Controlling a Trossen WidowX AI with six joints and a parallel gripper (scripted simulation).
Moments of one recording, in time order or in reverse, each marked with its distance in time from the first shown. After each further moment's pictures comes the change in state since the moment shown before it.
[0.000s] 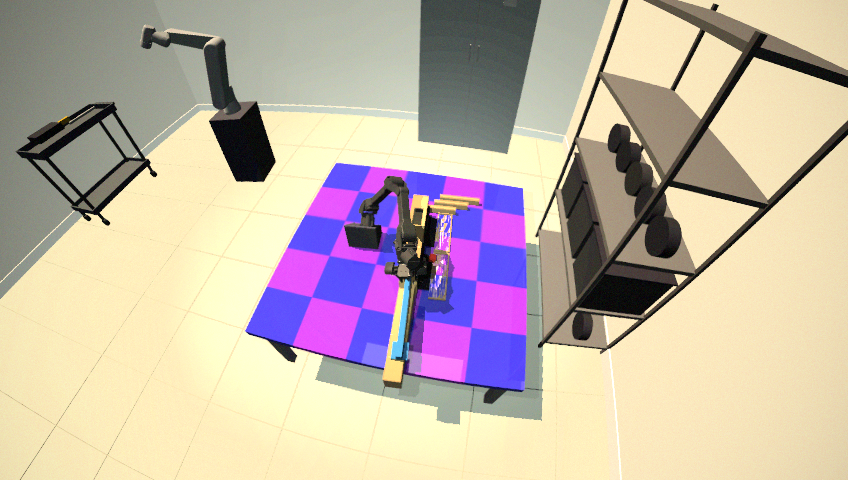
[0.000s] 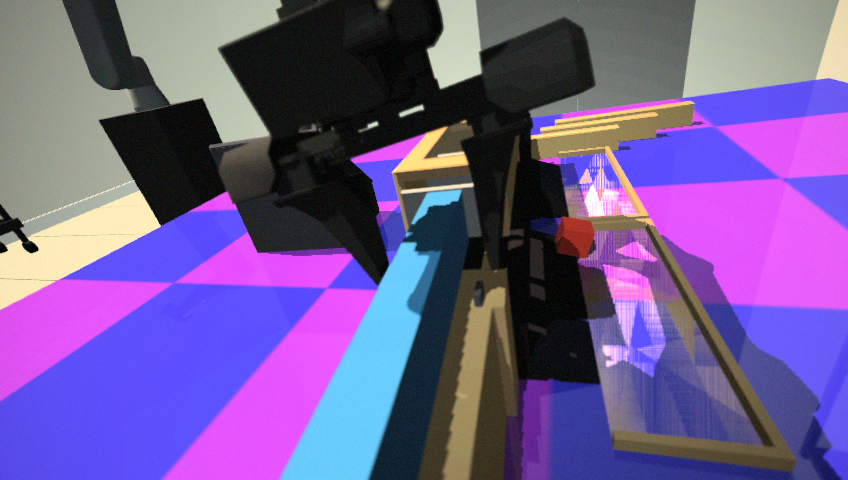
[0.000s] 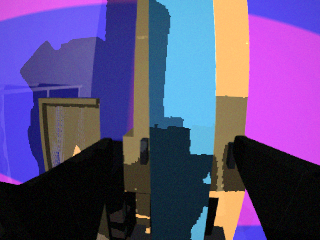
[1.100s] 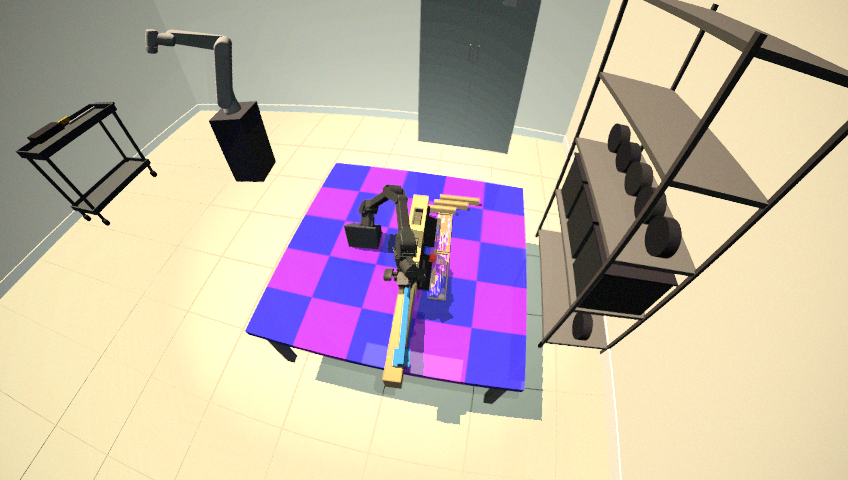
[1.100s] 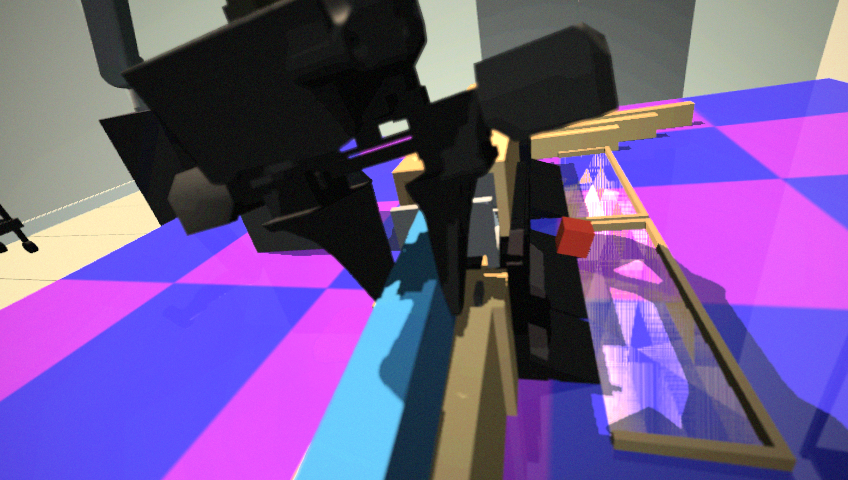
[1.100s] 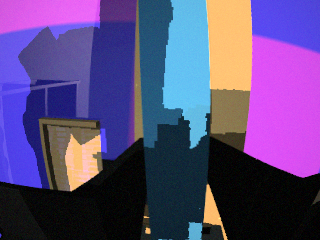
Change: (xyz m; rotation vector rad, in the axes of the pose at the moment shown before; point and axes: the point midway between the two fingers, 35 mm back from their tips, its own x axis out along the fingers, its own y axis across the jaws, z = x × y) arm 0.009 0.000 0.033 0.008 0.046 -0.012
